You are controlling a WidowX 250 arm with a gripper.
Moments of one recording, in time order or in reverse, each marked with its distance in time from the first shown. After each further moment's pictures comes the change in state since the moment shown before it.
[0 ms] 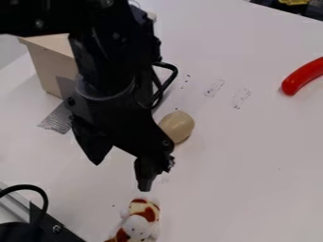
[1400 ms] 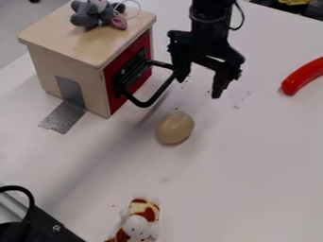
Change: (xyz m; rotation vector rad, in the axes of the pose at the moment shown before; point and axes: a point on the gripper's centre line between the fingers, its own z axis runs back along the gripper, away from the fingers) arm 0.169 0.017 -0.062 0.037 -0.008 -0.035
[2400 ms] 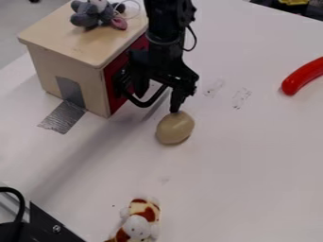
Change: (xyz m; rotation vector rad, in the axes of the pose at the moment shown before) arm -0.026 0.044 -0.033 0.061 0.056 0.095
